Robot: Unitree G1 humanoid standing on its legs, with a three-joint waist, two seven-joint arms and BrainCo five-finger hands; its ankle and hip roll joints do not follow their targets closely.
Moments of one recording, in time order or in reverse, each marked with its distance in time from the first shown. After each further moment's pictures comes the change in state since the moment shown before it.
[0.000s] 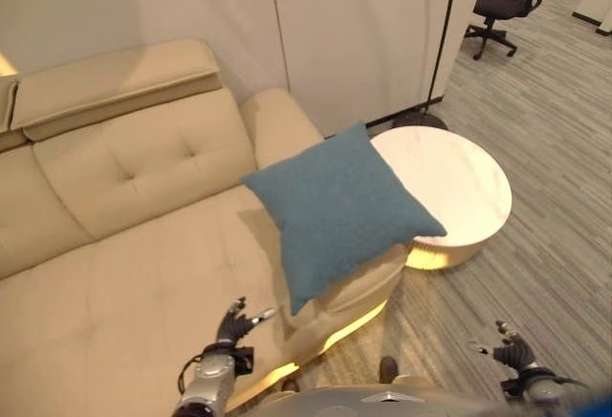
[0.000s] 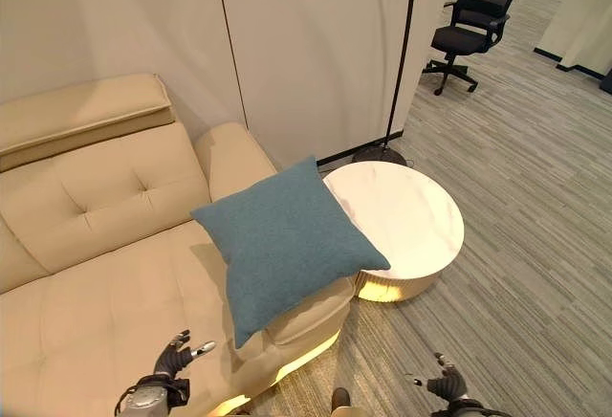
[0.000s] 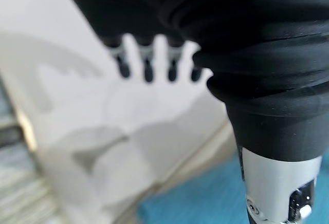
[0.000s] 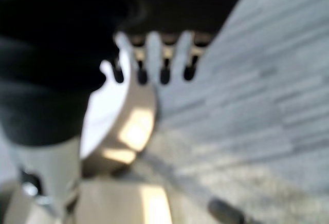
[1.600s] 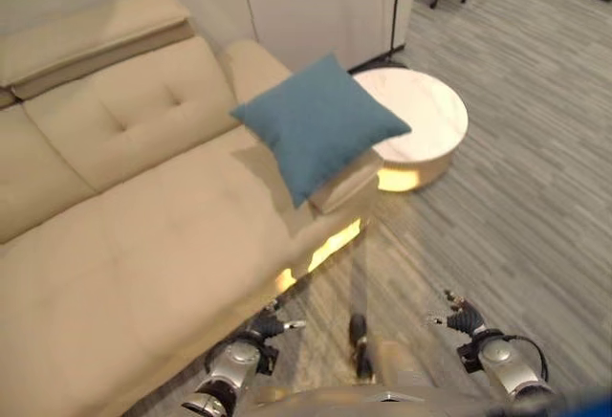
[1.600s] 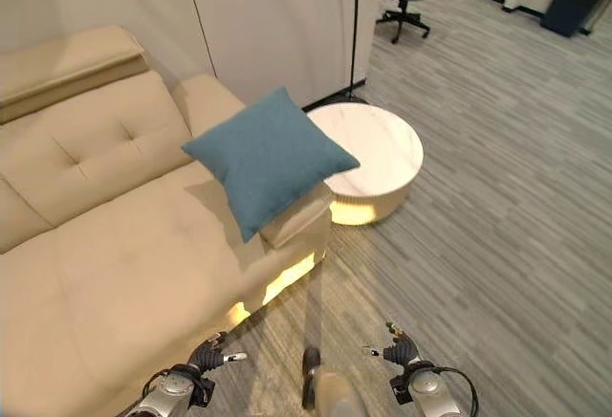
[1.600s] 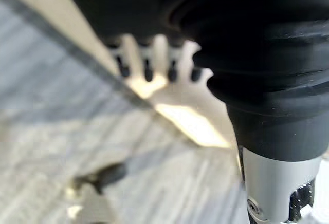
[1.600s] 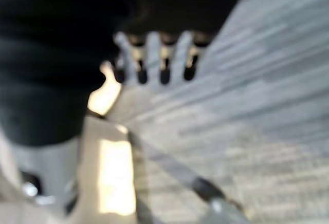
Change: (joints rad) left arm -0.159 -0.071 -0.219 0.234 0.159 0.008 -0.065; right arm -0.213 0.127 0.235 0.178 0.003 0.001 0.042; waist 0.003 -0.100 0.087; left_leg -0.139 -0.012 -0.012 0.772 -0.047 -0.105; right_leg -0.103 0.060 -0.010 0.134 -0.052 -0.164
